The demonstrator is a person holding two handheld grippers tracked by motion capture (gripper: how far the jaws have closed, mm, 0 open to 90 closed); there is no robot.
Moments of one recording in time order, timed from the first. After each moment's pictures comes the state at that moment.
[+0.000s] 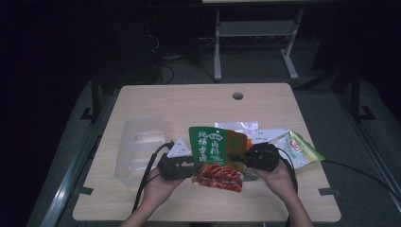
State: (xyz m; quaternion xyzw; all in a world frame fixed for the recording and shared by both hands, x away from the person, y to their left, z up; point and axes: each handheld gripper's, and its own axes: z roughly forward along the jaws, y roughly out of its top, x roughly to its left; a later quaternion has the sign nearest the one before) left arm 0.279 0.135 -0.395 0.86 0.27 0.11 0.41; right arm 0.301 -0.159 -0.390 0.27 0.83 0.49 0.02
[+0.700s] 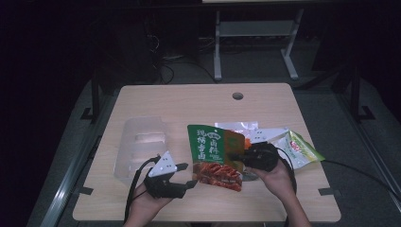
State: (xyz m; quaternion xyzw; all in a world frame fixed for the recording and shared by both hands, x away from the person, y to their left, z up) left arm 0.233 0.163 -0.392 0.85 0.25 0.10 0.46; right arm 0.298 -0.154 -0.382 0.27 0.83 0.49 0.03
